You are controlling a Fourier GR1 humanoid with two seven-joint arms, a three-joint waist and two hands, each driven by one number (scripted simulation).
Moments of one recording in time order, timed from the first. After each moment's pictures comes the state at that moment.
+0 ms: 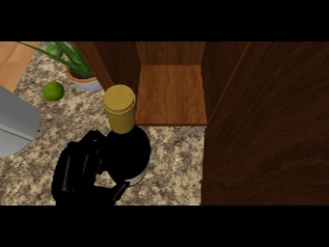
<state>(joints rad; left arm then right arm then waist) 0.10 0.00 -0.22 -1.72 0.37 0.04 -0.24 0.08 -0.05 -0.05 -2.33 -0.22 0.25 0.37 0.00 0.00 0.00</state>
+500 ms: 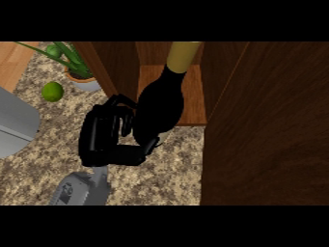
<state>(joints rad) -0.22 0.00 -0.27 -1.58 0.33 0.28 -0.20 0.08 -0.04 -0.03 -2.31 -0.19 0.25 0.34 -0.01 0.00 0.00</state>
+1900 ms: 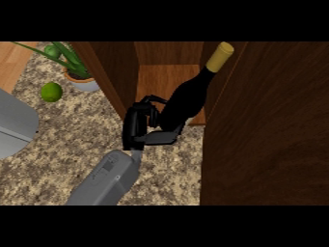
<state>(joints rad) -0.49 0.00 -0.45 -0.96 0.56 0.48 -0.52 0.08 -0.06 -0.07 -2.32 -0.23 0.27 0.36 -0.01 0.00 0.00</state>
